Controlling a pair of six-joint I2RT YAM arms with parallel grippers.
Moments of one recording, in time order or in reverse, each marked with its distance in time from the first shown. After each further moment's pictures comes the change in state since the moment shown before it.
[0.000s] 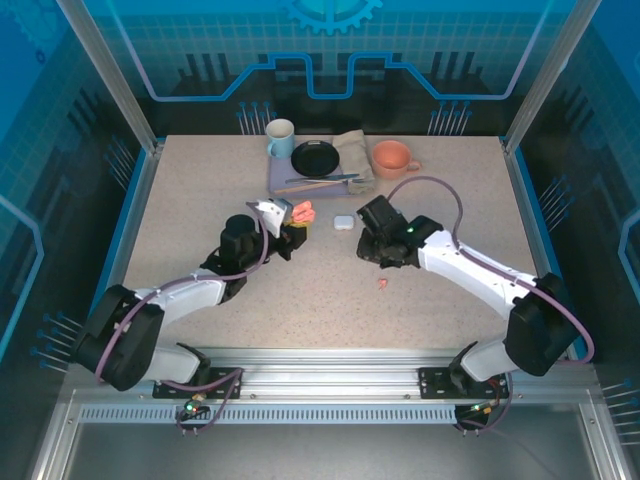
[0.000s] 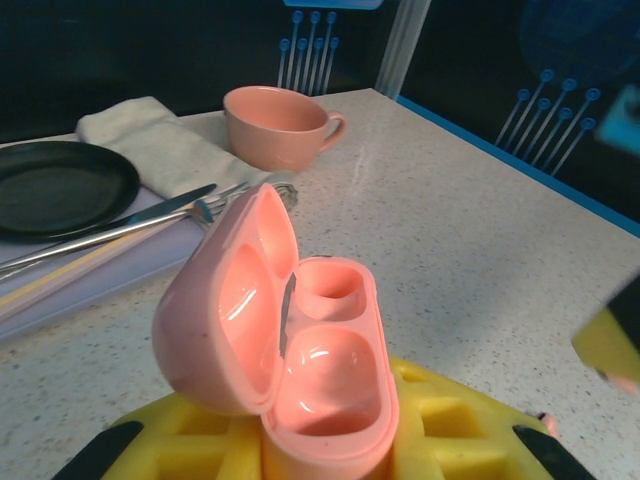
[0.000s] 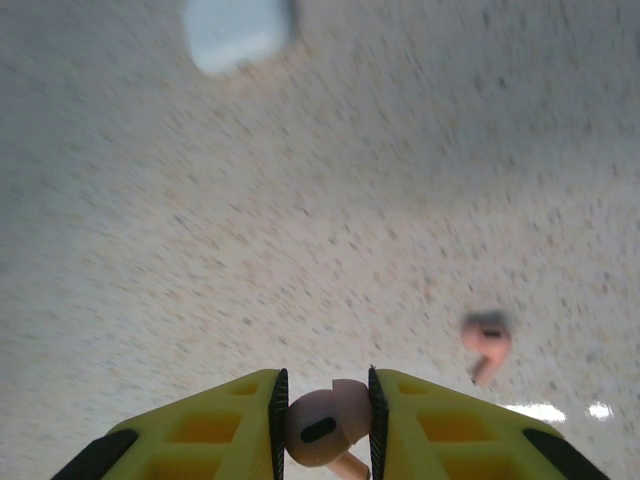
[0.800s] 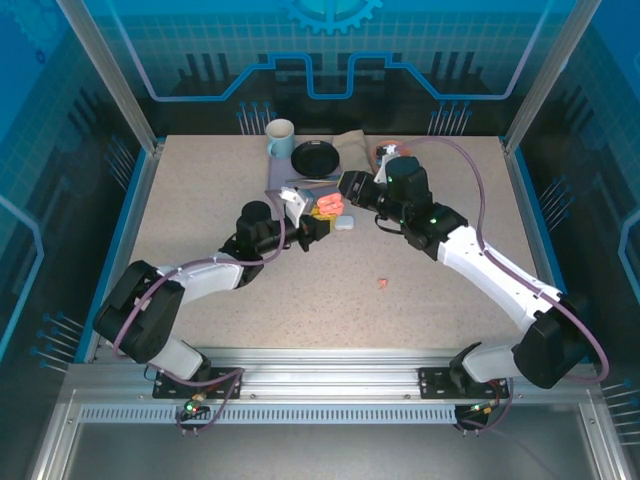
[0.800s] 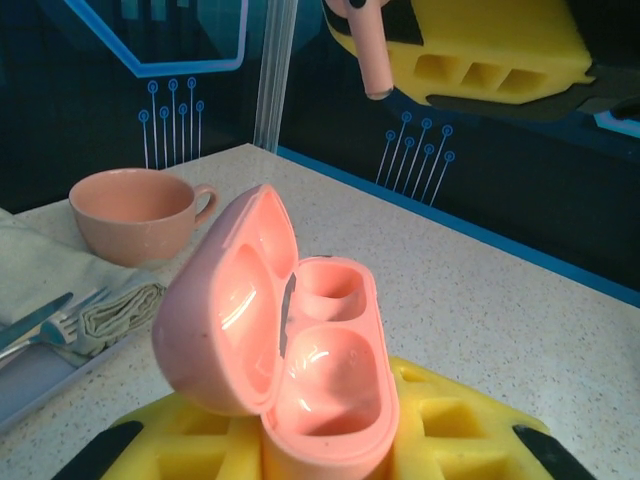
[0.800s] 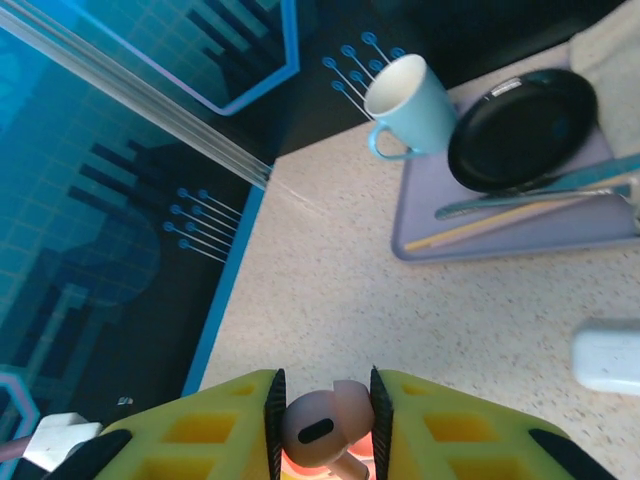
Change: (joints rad) left arm -0.062 0.159 0.166 0.129 0.177 0.005; right arm -0.079 -0.081 0.040 0.610 -0.208 -0.113
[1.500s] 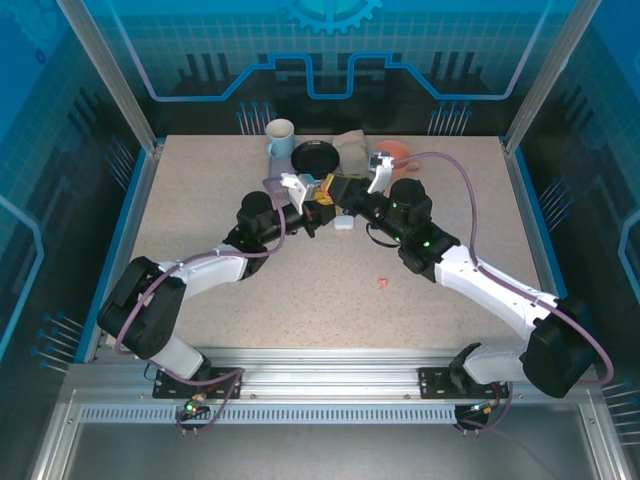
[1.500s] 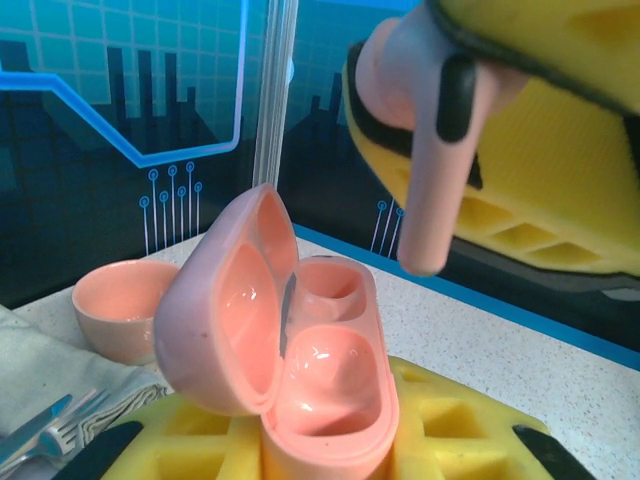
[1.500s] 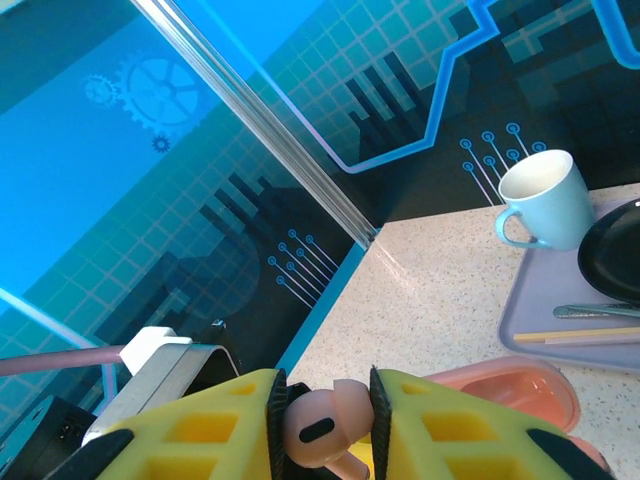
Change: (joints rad) left arm -0.011 0.028 0.097 0.072 -0.008 -0.034; right arm 0.076 -0.053 -0.183 0.428 -0.007 -0.090
